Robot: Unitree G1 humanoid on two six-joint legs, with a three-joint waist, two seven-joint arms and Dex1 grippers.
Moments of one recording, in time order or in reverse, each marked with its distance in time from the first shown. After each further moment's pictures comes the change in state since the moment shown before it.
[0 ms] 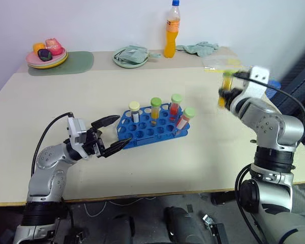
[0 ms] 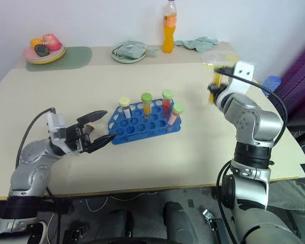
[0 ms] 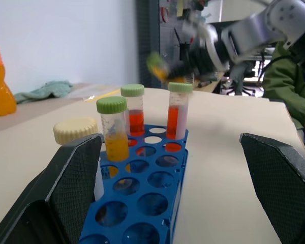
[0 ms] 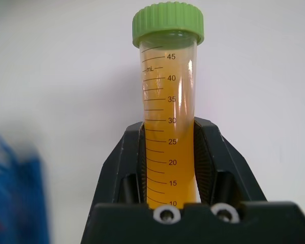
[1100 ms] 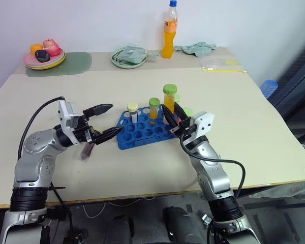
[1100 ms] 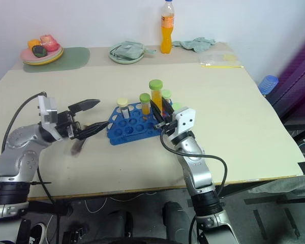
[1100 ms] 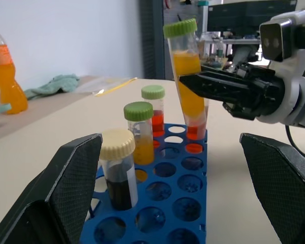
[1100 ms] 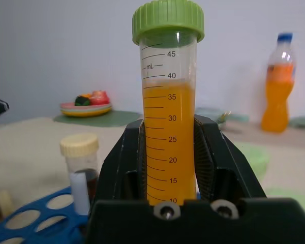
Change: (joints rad) left arm -0.108 0.107 0.042 0.055 -0.014 0.116 -0.012; right arm 0.469 0.319 0.473 0.043 -0.228 -1.096 0.387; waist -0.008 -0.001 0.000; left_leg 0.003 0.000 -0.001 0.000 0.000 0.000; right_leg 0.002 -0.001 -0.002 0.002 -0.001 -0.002
